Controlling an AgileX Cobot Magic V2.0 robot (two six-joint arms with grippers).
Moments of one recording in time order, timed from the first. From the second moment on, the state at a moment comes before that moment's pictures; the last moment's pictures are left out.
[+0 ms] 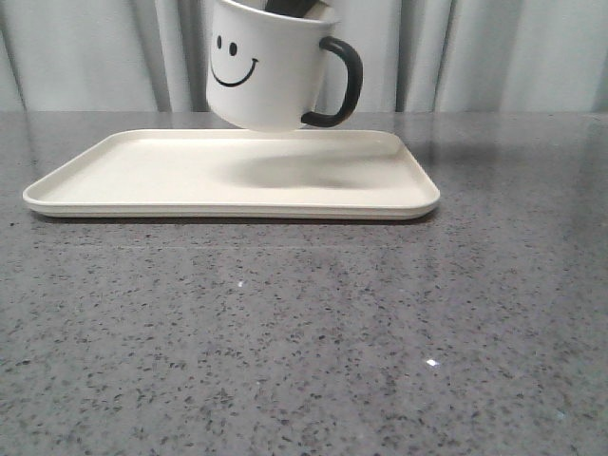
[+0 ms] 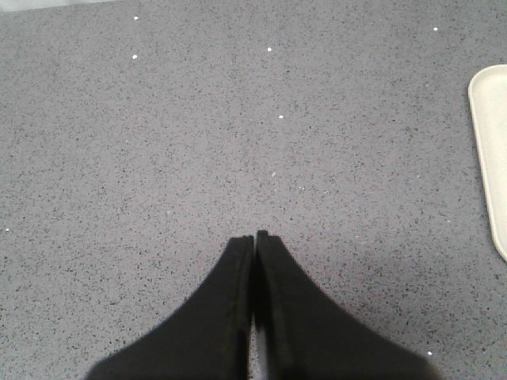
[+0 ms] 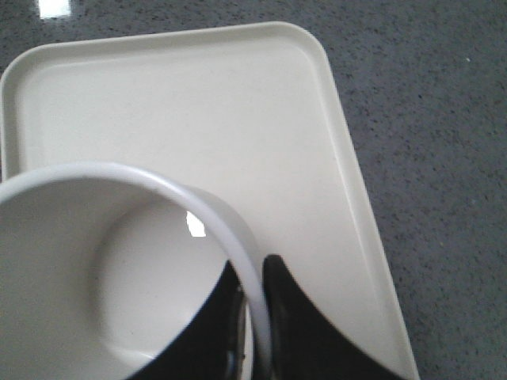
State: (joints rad) left arm 0.12 0.94 -1.34 0.11 1.19 0.03; right arm 0.43 2.09 -2.23 0.53 1.25 -1.00
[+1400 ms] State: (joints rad) left arm 0.12 0.94 -1.34 0.11 1.19 0.03; right arm 0.54 2.09 -2.13 0.42 1.25 -1.18
